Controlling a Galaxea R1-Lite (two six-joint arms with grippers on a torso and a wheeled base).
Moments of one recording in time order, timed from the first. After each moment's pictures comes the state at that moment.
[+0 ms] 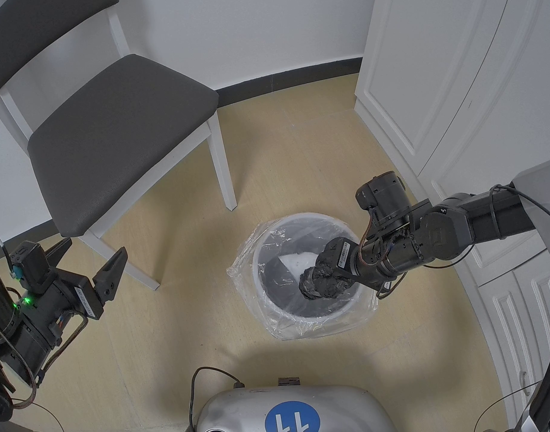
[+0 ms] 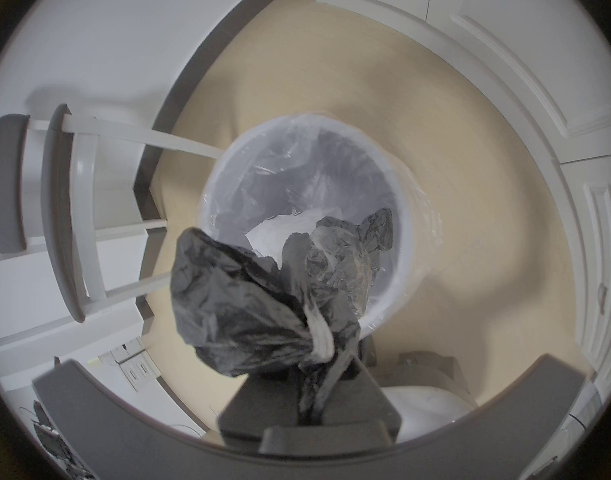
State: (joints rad) left arm -0.46 1.24 -0.20 -0.99 0.33 -0.01; right arm 0.55 2.08 -1.37 0.15 0.04 0.80
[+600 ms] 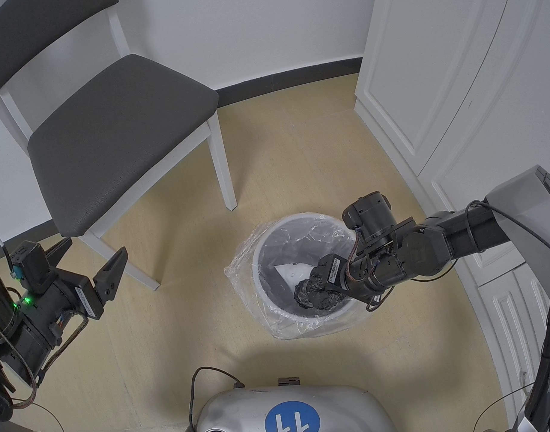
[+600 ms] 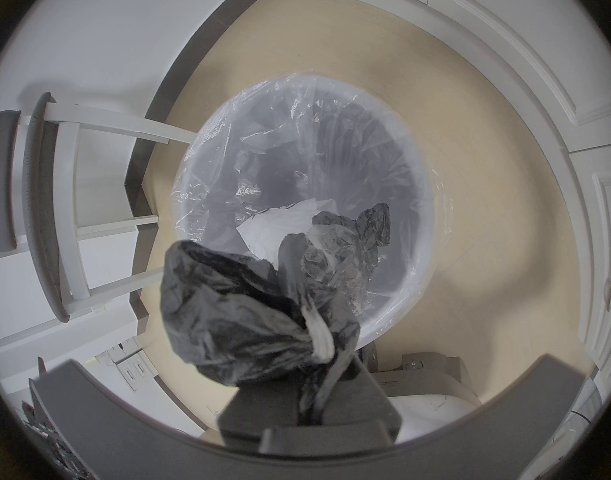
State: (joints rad) left arm -0.46 1.24 -0.20 -0.99 0.33 -0.01; right arm 0.56 2.16 -1.35 0.09 0.04 0.82
